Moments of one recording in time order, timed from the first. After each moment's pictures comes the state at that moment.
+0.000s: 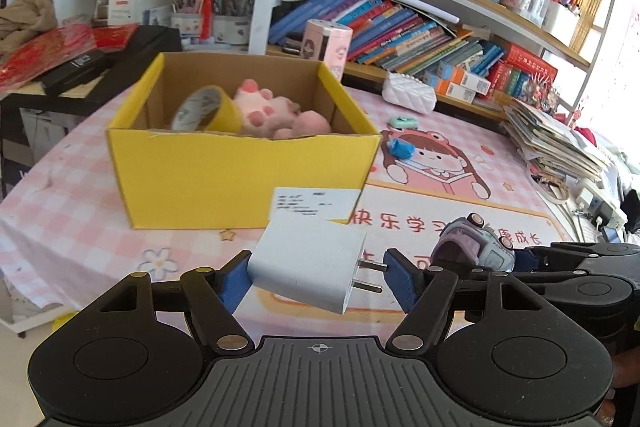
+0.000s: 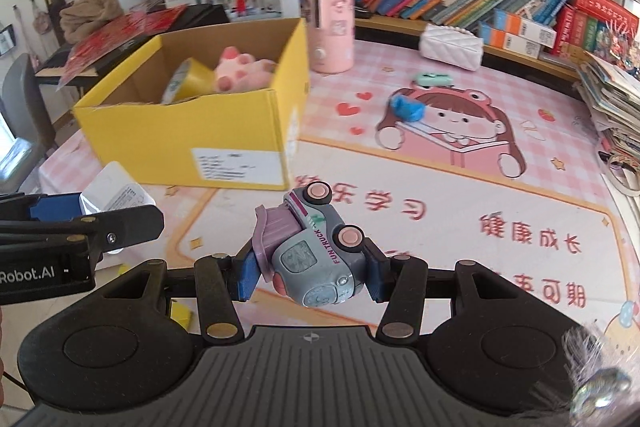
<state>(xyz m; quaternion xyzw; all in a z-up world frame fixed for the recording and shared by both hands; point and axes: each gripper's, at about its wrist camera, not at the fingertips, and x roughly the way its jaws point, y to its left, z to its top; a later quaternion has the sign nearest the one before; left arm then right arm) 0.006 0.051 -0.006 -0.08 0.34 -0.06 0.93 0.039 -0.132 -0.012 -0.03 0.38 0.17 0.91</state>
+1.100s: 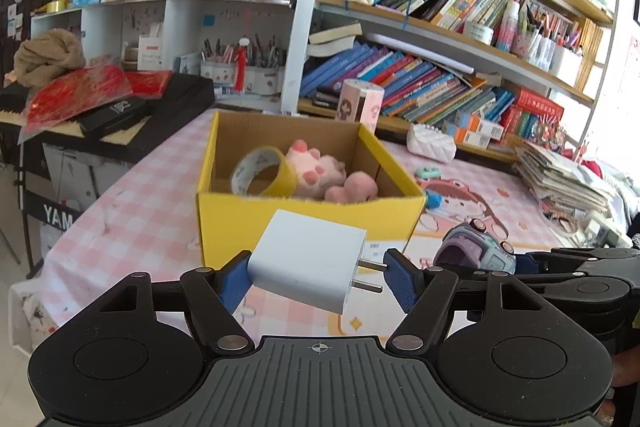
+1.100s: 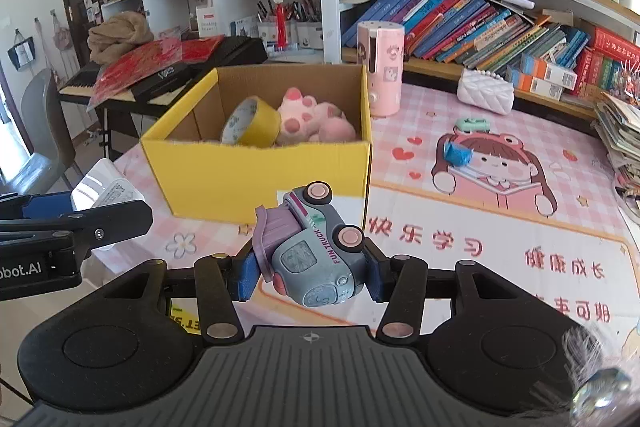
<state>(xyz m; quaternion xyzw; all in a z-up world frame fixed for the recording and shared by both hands) -0.011 0.110 0.029 -0.08 0.28 -0.04 0.96 0.023 -0.072 0.022 -0.03 0.33 0.18 0.92</state>
